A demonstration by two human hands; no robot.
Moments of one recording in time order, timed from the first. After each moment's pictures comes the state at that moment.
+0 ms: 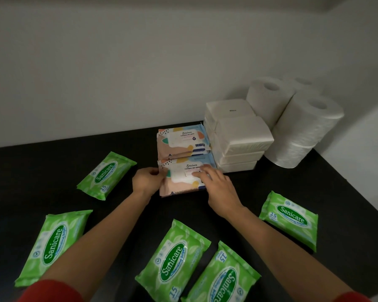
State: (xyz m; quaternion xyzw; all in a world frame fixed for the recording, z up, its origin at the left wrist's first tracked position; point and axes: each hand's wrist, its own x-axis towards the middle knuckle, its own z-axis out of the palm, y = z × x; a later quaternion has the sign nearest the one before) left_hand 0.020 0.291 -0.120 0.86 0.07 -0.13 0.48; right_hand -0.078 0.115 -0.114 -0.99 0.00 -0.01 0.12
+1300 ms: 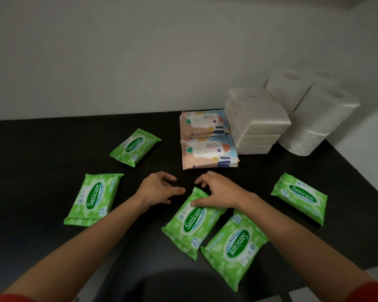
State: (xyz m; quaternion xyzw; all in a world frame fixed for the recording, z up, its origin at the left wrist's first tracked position) left_hand -0.069 0.368 -0.110 0.82 0.01 -0.30 0.49; right_hand -0.117 0.174 -0.094 -0.96 -0.05 0.18 0.22
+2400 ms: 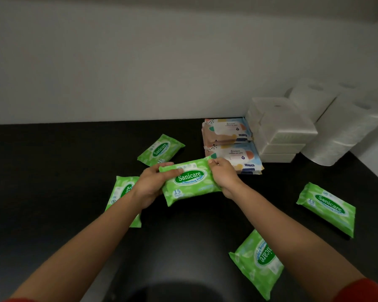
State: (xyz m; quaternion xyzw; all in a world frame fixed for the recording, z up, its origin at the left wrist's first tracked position) left_hand -0.053 0.433 -0.085 0.61 0.09 -0.28 0.74; right_hand -0.065 0.245 -0.091 -0.77 0.24 0.02 0.59
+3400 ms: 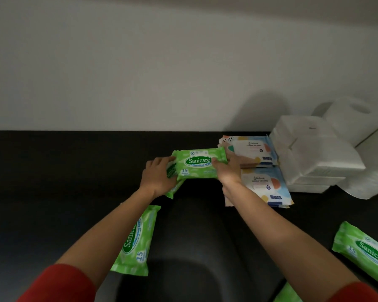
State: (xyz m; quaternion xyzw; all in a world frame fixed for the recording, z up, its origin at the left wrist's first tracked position) left_hand 0.071 0.441 -0.124 0.95 -0.10 -0.08 0.28; right_hand 0.043 0.259 -0.095 -0.67 0.28 -0.06 0.68
